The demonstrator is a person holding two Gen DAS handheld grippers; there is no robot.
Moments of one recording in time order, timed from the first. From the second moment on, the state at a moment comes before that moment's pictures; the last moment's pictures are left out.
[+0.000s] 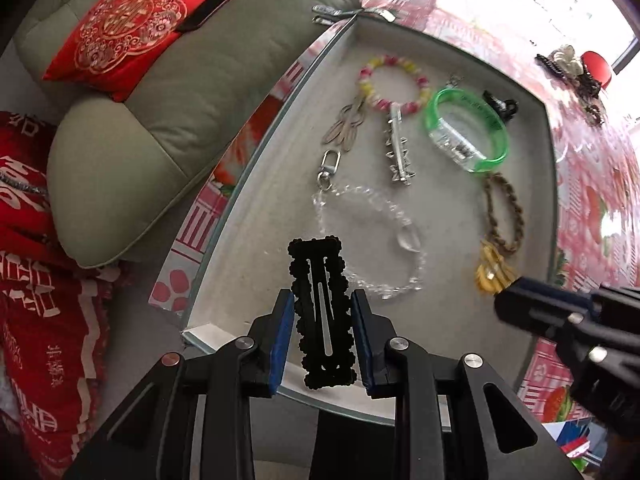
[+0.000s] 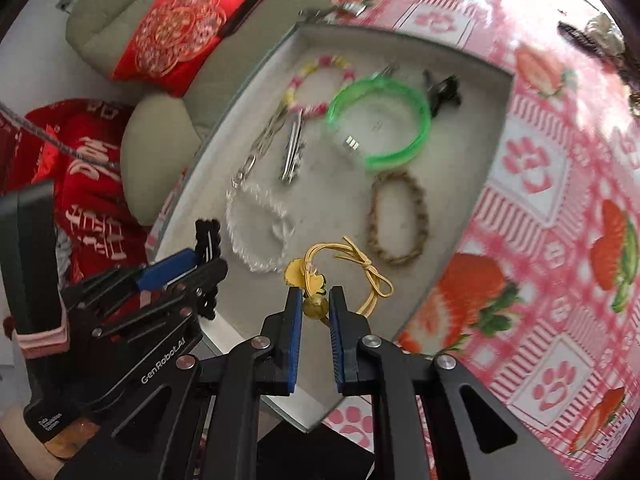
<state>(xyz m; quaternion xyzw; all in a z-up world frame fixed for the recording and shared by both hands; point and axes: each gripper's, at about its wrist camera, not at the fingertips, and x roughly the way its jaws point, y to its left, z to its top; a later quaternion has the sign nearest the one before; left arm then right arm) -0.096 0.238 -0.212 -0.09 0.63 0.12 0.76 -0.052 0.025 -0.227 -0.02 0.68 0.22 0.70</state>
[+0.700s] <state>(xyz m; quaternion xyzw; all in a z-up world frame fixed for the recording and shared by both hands) -0.082 0.234 -0.226 -0.07 0.63 0.11 0.76 -0.021 0.024 -0.260 -0.05 0.70 0.18 0.69</state>
